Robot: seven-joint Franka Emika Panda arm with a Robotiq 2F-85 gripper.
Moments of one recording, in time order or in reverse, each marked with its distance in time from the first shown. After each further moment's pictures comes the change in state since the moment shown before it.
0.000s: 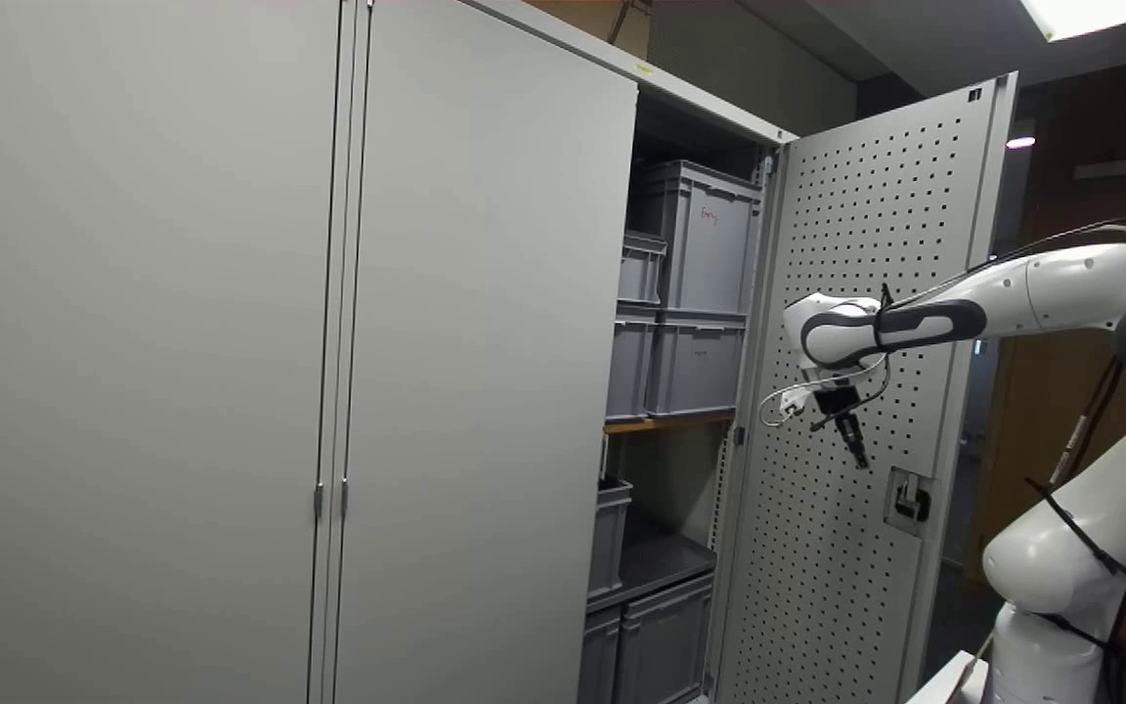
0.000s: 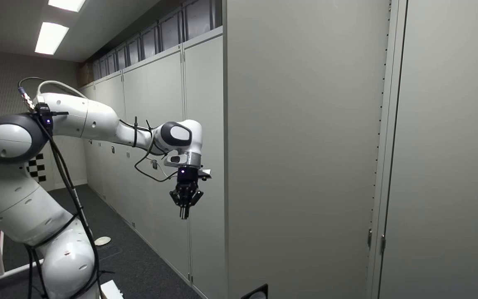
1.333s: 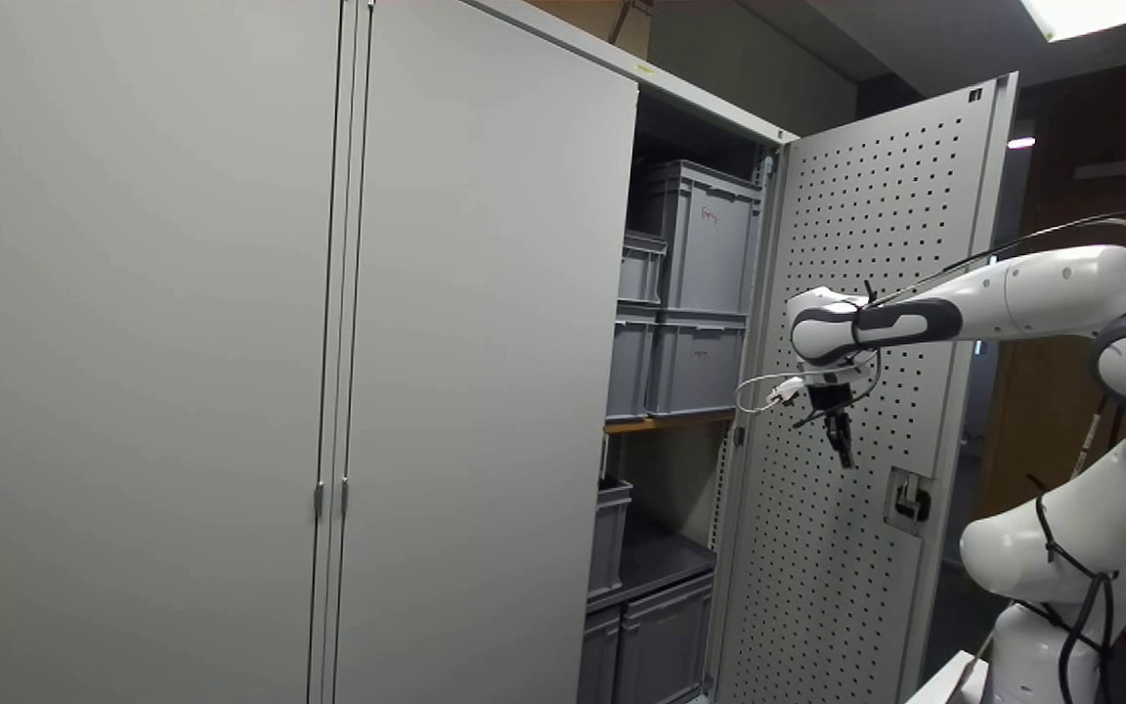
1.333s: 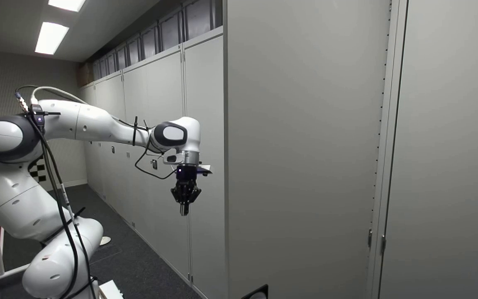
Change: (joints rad) arm -0.417 -0.087 0.342 -0.009 0.242 0.087 0.000
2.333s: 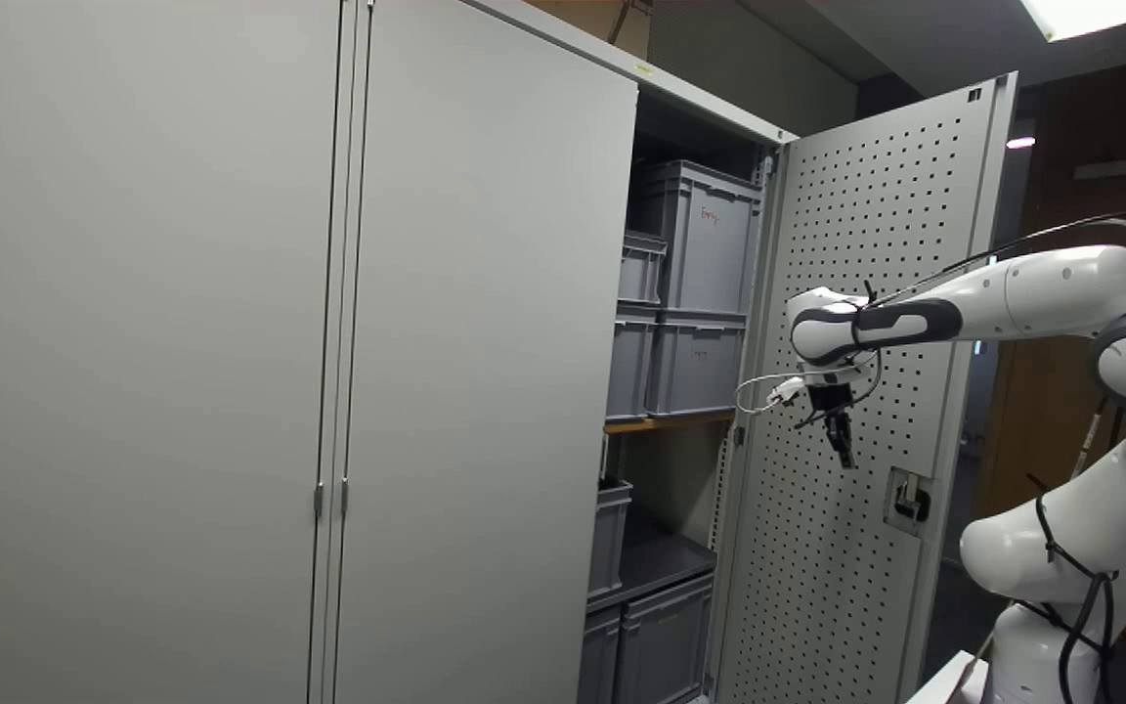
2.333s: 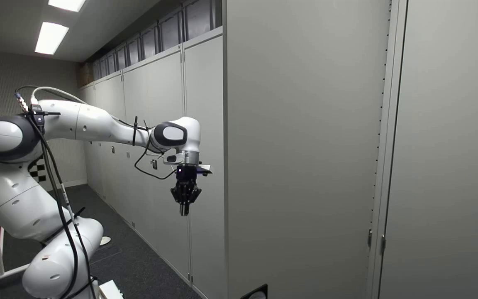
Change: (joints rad) arm -0.001 -0.001 0.001 -0.001 0.000 0.000 0.000
